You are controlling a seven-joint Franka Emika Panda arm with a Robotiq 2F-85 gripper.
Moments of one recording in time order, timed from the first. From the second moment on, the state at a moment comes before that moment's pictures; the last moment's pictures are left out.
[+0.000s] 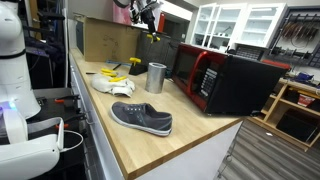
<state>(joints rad) 0.20 0.13 0.06 -1.76 -0.68 1.81 1.01</state>
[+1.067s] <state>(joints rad) 0.07 0.06 0.03 -1.92 -0.75 1.85 1.18</state>
